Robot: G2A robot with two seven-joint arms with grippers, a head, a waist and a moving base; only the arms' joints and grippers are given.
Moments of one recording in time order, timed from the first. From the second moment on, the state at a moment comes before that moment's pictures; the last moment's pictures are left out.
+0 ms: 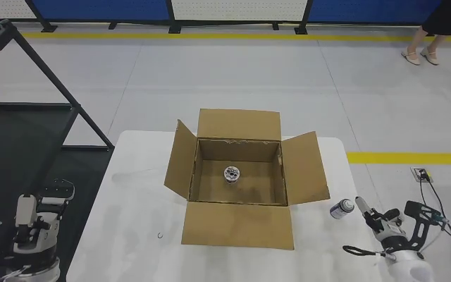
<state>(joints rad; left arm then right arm) 1.61 -1.31 -1.99 -2.04 -0.19 -0.58 -0.23 -1.60 -1.30 1.86 -1.98 -0.82 0.08 0.33</state>
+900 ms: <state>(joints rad) 1.61 -1.31 -1.99 -2.04 -0.19 -0.58 -0.23 -1.49 -1.28 1.72 -1.68 -1.27 -0.09 0.16</state>
